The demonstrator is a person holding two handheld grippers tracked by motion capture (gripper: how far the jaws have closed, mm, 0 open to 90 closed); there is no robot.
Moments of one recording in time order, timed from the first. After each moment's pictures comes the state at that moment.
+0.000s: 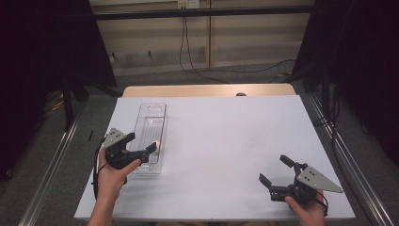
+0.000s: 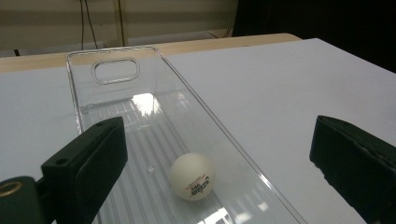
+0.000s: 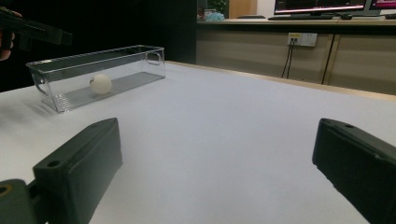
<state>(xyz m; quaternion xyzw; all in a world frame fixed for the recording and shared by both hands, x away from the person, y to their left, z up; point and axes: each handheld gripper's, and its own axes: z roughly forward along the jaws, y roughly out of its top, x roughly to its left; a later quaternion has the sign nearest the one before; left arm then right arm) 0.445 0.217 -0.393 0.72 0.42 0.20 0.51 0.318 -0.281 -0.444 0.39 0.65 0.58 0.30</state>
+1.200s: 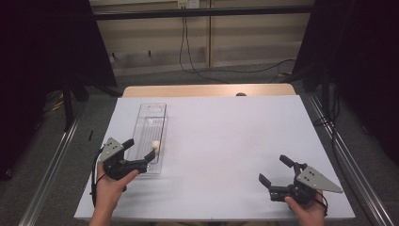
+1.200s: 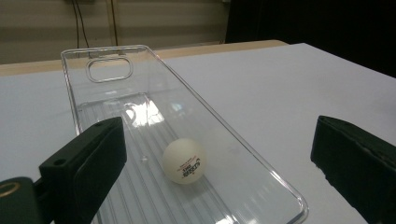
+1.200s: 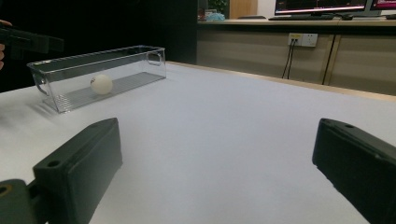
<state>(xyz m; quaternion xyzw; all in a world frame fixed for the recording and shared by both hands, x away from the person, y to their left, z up) 0.424 0.224 -0.410 0.71 0.39 0.22 0.54 0.318 -0.281 -0.444 0.38 0.66 0.58 0.30</state>
